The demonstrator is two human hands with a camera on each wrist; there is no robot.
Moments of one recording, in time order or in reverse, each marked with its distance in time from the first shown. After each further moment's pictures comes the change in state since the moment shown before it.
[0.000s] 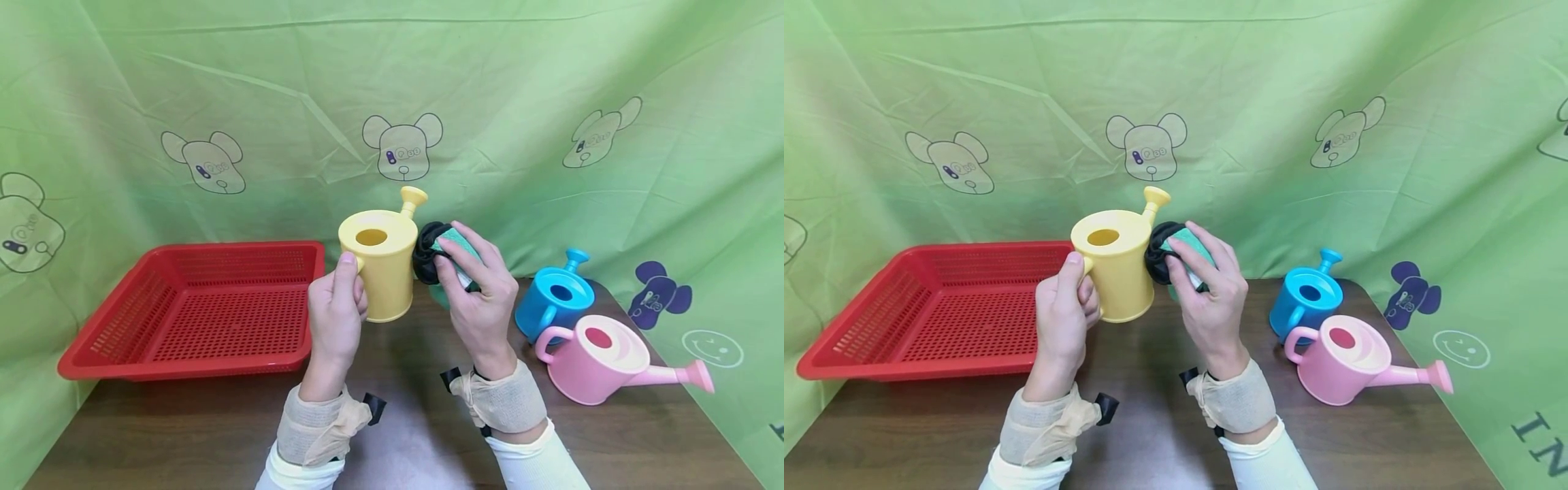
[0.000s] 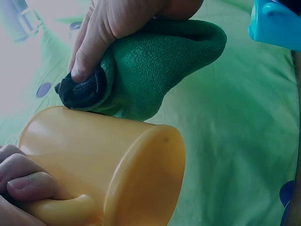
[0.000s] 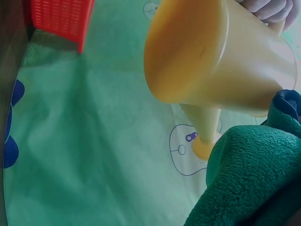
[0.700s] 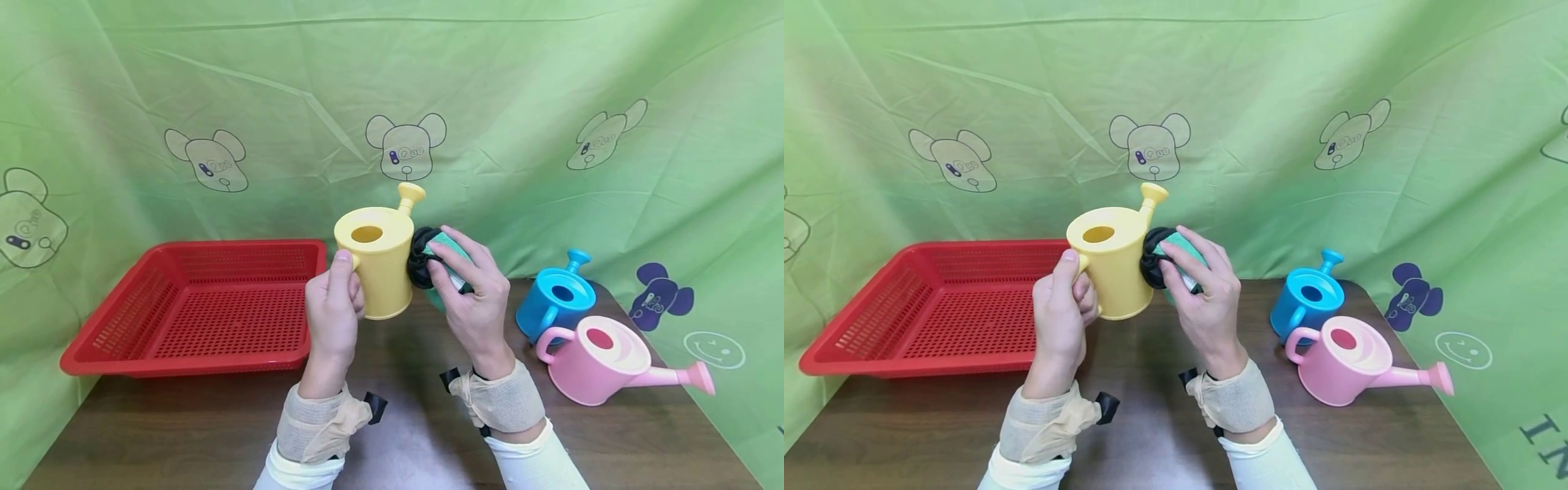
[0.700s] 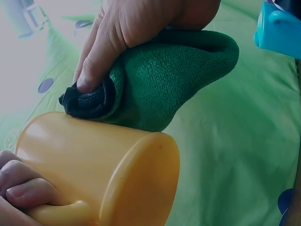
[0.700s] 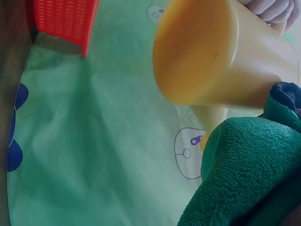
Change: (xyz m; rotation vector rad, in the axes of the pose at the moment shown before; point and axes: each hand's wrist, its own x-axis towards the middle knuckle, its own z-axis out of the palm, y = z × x) left_hand 0.004 0.001 -0.003 -0.051 0.045 -0.022; right_hand -0.002 0.001 0.004 0.010 -0.086 0.011
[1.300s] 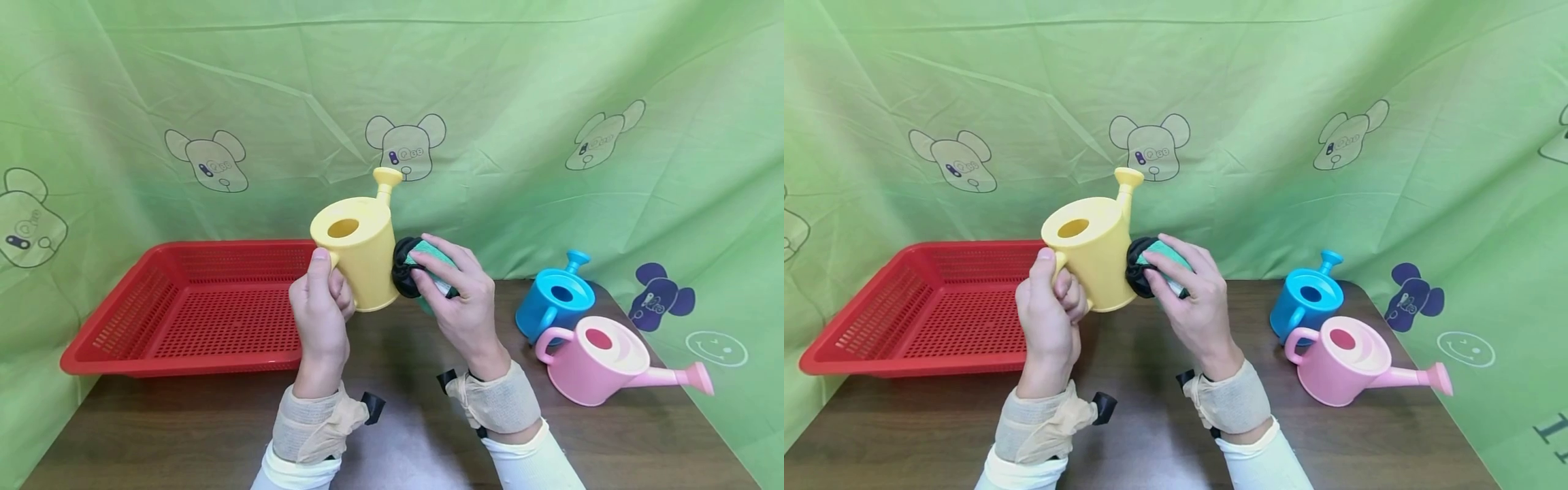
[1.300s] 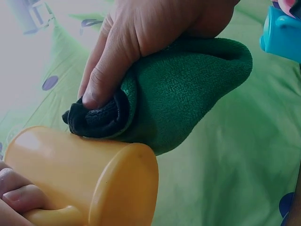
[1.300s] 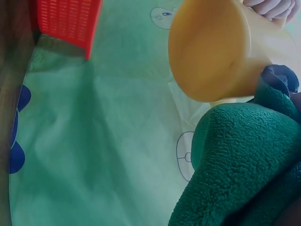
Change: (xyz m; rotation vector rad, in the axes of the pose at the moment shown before) left_hand 0.000 0.002 -0.004 -0.098 0.076 0.081; right_hand -0.004 0.002 0.005 0.011 -0.129 -0.030
